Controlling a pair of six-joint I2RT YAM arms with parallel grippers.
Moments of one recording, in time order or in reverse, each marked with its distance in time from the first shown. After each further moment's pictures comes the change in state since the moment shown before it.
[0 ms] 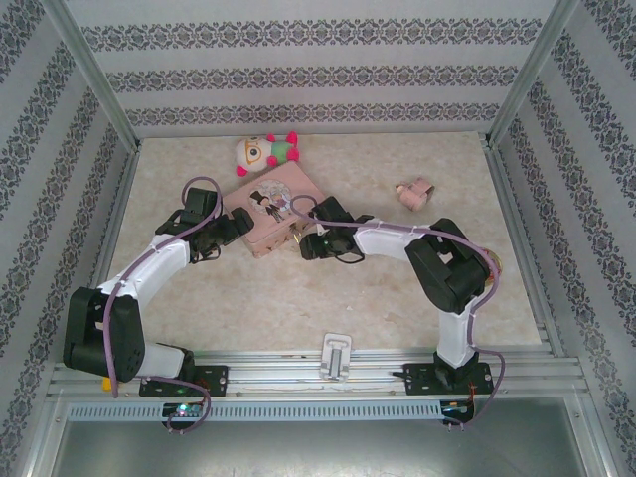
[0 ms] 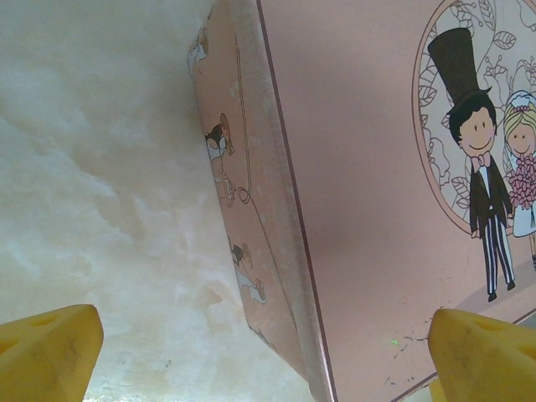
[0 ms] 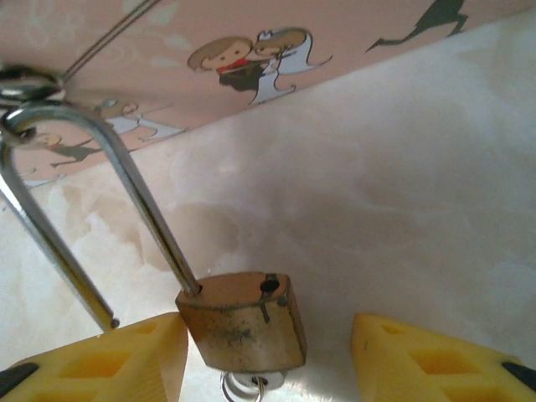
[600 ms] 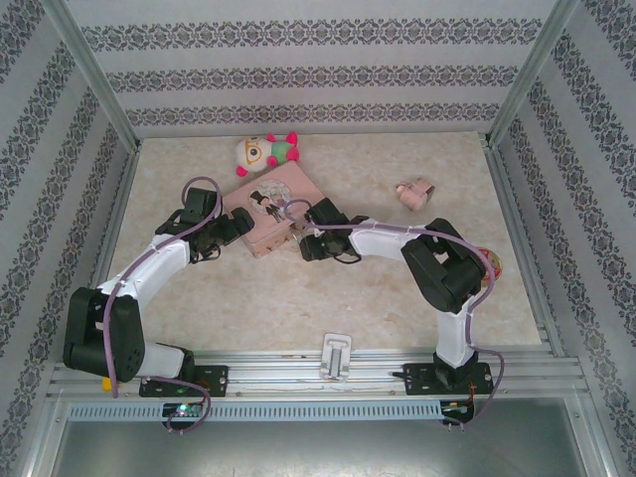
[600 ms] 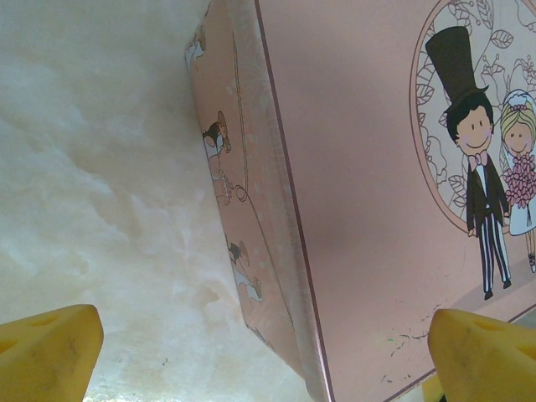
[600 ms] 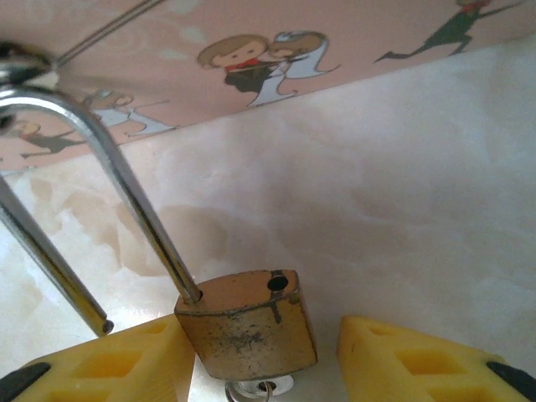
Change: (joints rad) left arm 0.000 -0.001 0.000 0.000 0.005 -0.008; right arm 0.036 0.016 0.020 -0.023 0.095 -0.080
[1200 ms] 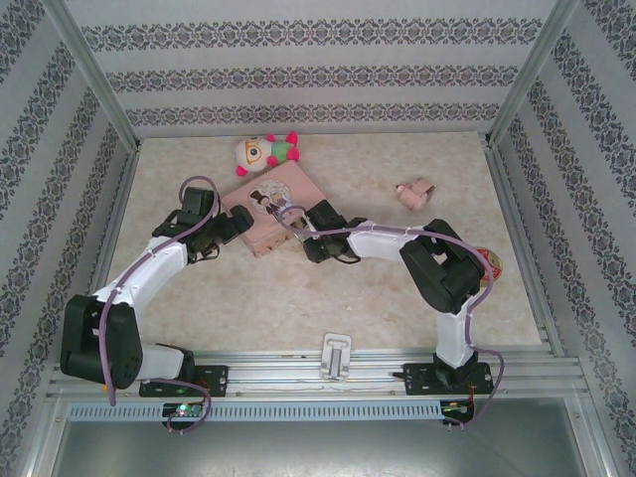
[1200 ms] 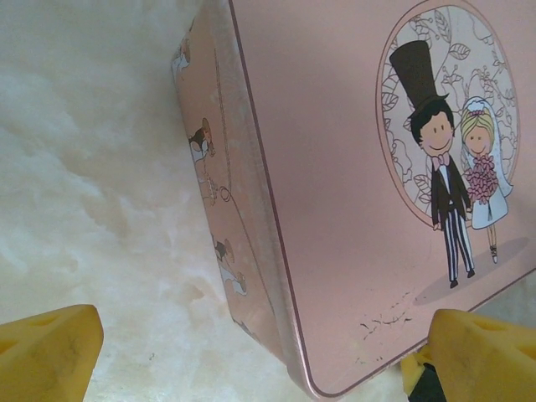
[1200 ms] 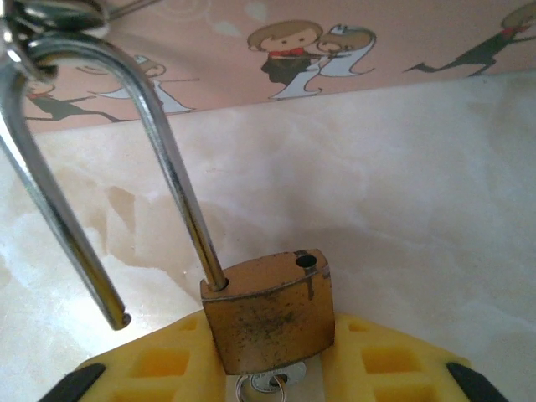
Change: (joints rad) left arm 0.000 -0.042 0.000 0.000 0.011 -0.011; right arm 0.011 0.003 -0.013 0.023 0.029 -0.120
